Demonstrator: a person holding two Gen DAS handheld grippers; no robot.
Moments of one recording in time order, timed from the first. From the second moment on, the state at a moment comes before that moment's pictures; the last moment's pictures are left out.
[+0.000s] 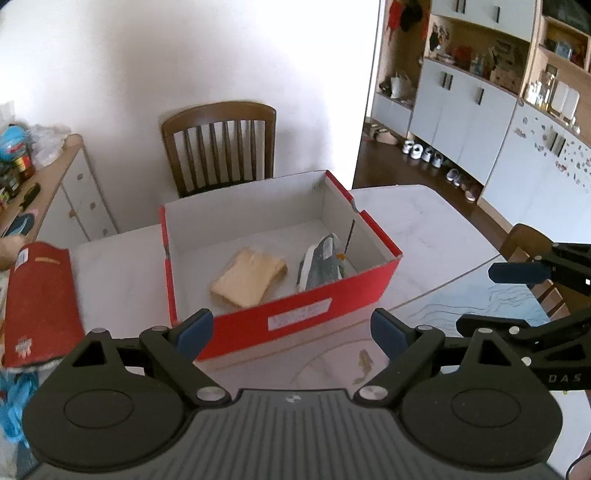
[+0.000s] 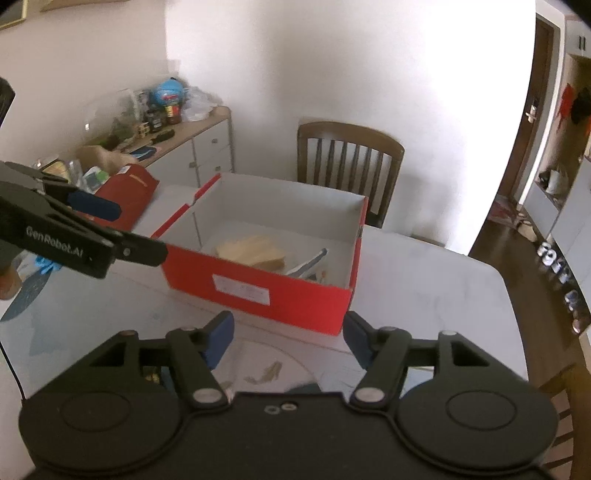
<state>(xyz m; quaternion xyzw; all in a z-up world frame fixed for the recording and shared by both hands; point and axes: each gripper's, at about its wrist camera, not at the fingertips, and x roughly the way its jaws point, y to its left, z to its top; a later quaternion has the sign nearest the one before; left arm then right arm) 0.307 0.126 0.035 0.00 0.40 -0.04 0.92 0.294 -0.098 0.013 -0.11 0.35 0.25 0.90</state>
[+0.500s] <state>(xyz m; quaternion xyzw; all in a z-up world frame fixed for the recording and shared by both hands) 0.217 0.104 0.012 0.00 0.37 -0.02 0.93 0.230 -0.130 -0.013 -0.12 0.35 0.26 0.89</state>
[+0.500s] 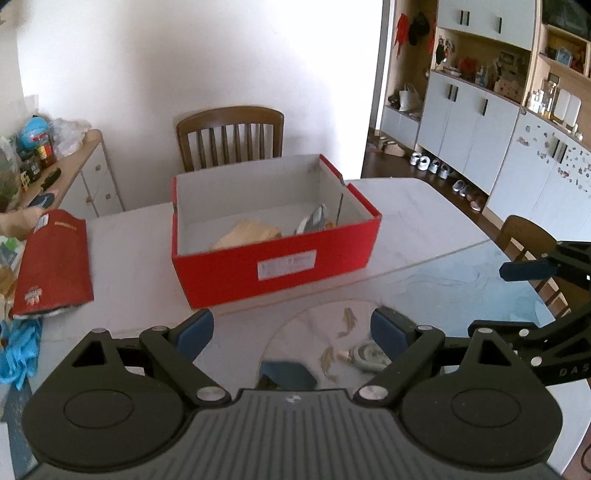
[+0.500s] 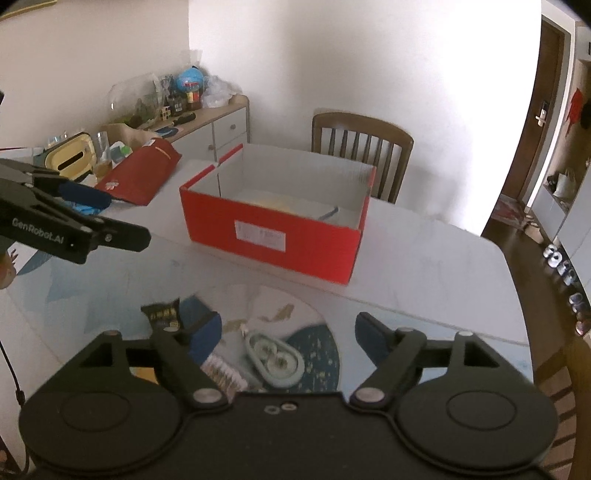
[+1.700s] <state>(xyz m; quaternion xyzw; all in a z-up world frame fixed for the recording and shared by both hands) 0.178 0.078 -0.123 -0.04 0.47 -0.01 0.88 0.195 -0.181 -0.142 -0.17 0.46 0.23 0.84</state>
